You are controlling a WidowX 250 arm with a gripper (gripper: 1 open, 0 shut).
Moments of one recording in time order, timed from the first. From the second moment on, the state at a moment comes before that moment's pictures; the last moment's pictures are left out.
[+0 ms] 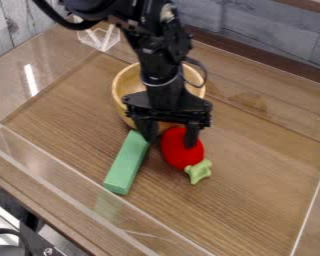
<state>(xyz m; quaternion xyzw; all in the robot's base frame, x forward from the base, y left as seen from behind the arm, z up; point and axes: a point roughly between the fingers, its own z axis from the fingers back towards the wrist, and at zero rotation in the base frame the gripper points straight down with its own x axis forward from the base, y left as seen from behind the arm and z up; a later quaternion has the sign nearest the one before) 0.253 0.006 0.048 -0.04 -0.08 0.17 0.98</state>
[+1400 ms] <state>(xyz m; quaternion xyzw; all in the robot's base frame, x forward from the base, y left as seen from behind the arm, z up) 0.267 -0.033 0.027 -0.03 -0.11 0.17 0.98</state>
